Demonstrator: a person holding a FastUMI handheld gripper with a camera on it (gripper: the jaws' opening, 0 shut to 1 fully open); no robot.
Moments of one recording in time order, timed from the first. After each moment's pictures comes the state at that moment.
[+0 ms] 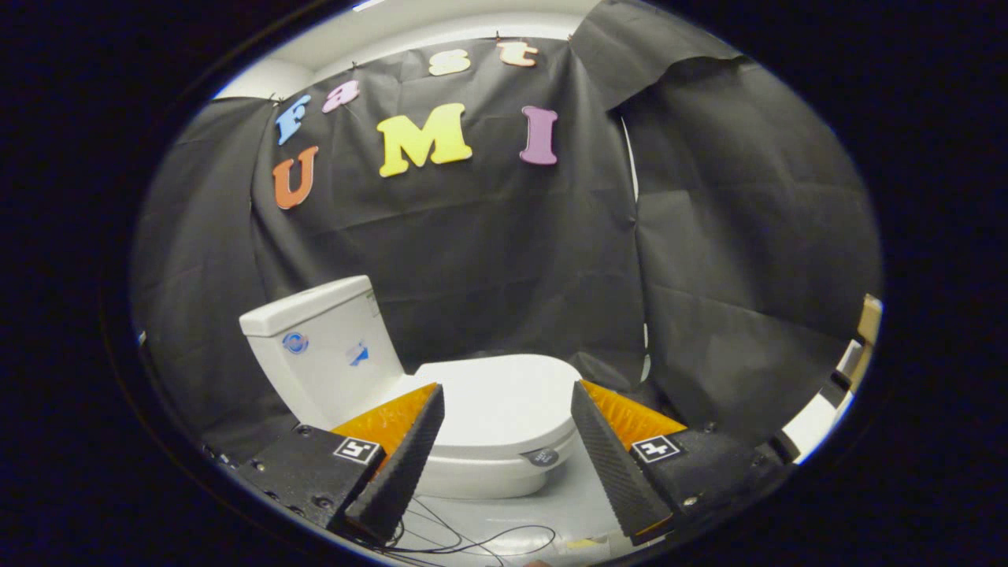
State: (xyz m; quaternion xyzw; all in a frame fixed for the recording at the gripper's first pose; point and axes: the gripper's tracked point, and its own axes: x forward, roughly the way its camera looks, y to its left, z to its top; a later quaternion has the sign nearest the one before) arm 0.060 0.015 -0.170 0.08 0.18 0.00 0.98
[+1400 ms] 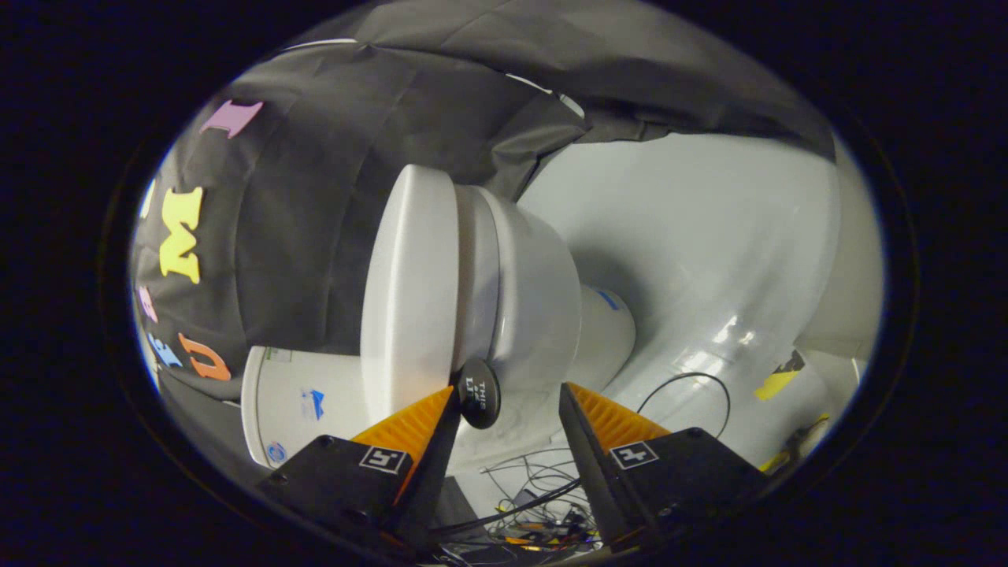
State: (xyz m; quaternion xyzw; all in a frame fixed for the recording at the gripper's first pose) arm 0.142 -0.016 -0.434 0.54 0.42 -0.06 0.73
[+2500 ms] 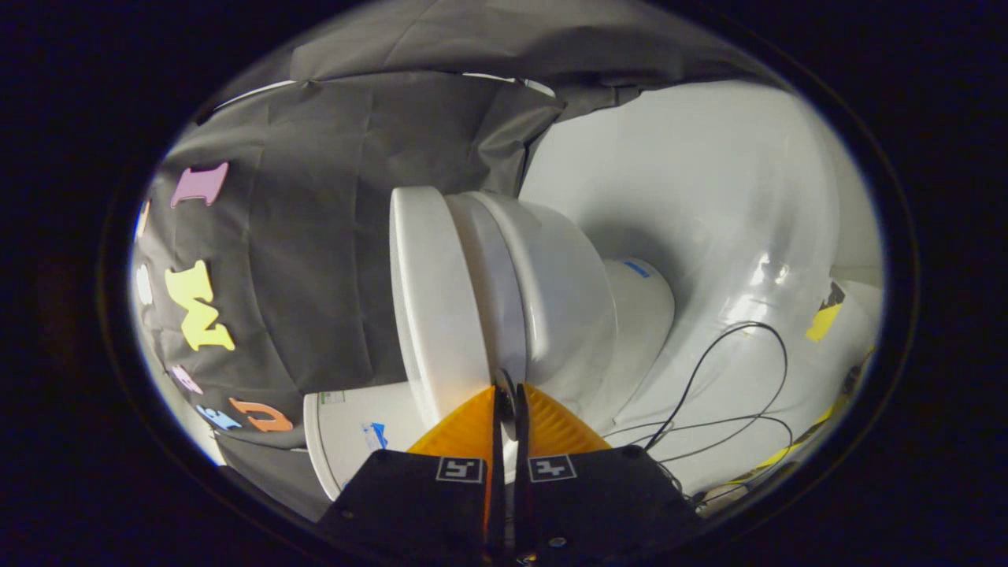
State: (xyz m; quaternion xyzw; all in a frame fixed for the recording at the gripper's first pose) arm 0.162 -0.007 -0.418 0.64 0.39 -0.06 0.66
